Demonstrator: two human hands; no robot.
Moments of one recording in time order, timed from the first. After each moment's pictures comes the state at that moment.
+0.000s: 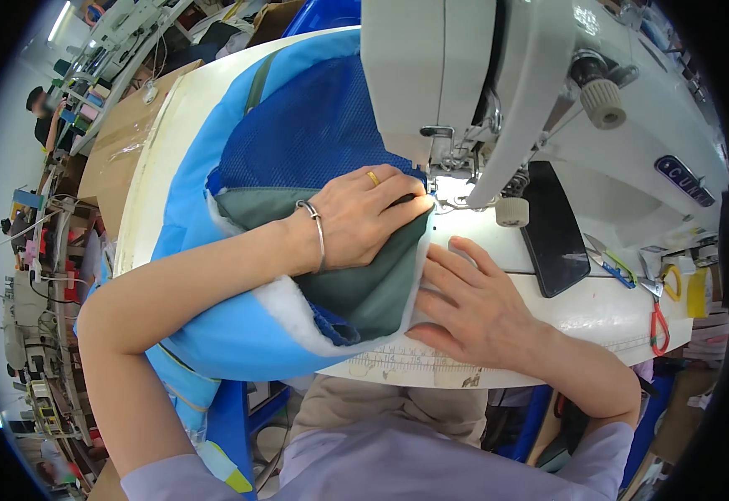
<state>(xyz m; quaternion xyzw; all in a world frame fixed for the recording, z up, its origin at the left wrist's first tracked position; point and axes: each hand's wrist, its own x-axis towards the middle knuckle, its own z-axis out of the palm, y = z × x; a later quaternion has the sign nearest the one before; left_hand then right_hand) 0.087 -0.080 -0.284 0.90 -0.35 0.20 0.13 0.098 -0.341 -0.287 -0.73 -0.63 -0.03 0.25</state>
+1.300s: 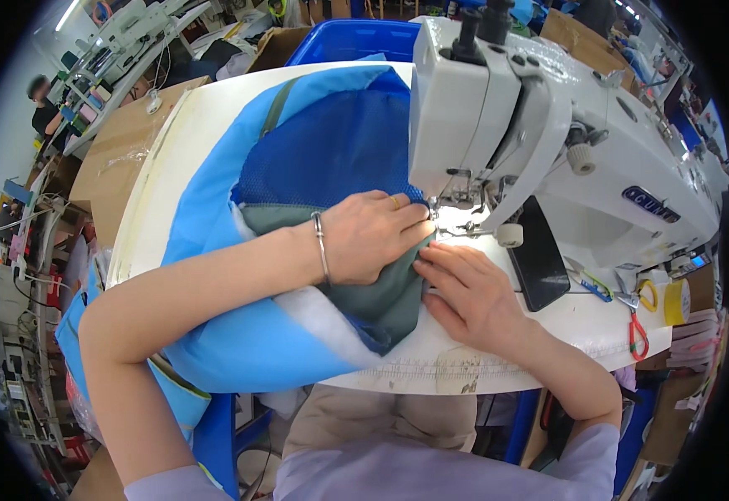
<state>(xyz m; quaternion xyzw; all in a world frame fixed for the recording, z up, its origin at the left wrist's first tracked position) 0.090 -0.077 -0.259 0.92 -0.37 0.08 0.07 0.113 -0.328 -0.286 -0.77 -0.57 -0.09 0.27</state>
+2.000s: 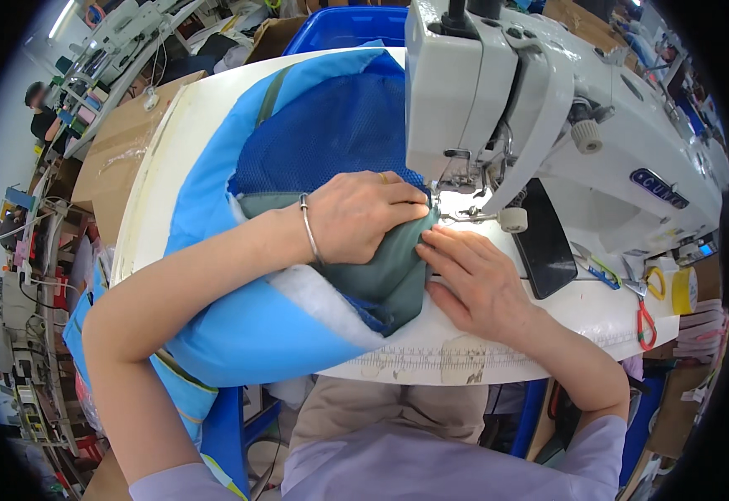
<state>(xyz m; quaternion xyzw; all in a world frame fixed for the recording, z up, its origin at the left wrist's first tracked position) 0.097 -0.063 -0.259 0.92 -0.36 0.08 0.13 0.114 -0.327 -0.288 -0.77 -0.57 -0.09 0.28</state>
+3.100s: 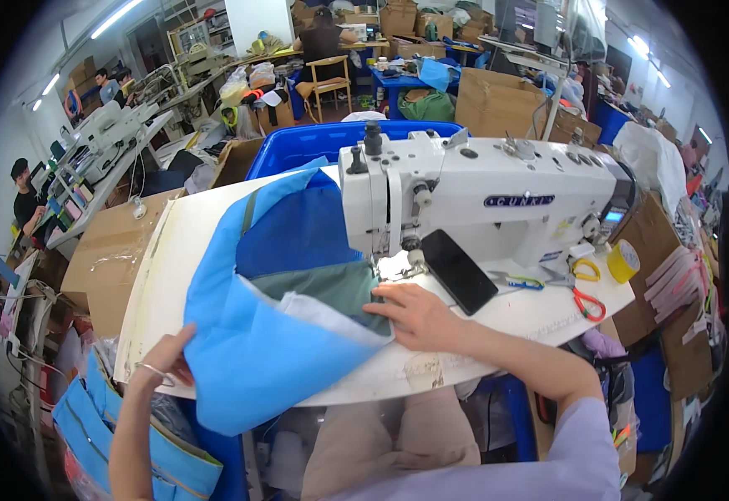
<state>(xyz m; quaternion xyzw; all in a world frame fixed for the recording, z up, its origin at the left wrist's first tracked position) -0.100 0.117 -0.239 0.79 0.40 -0.13 0.45 0.113 -0.328 -0.299 -0.75 -0.59 -0.13 0.26</state>
